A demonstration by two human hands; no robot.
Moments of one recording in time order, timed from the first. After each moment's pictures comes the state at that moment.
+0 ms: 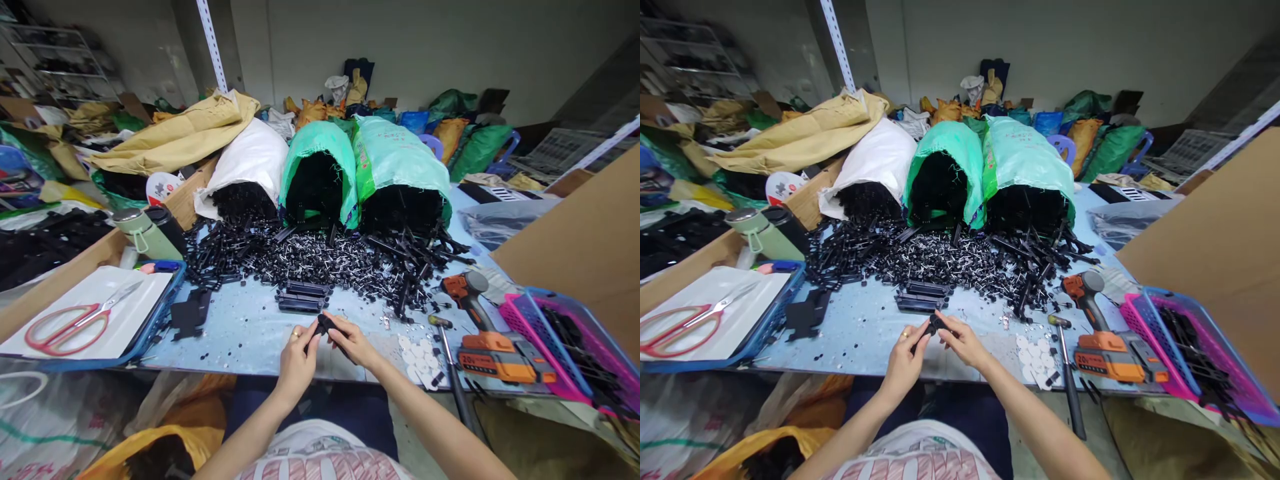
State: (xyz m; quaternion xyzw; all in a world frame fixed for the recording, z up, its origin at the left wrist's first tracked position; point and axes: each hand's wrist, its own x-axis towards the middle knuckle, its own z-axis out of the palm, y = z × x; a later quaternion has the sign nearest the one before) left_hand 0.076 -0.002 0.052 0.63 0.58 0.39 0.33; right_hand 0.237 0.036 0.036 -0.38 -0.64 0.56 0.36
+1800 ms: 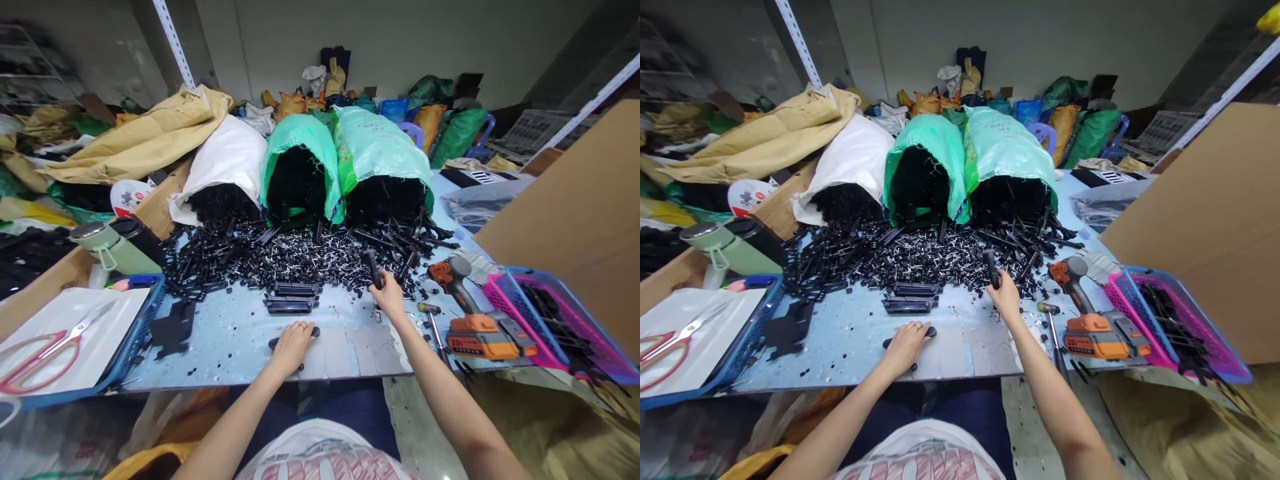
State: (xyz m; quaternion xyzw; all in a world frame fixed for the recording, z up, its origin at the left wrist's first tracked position) left_hand 0.070 0.040 0.007 0.87 0.47 0.09 0.11; right_hand 0.349 0.113 0.034 -0.77 -0.58 0.10 0.24
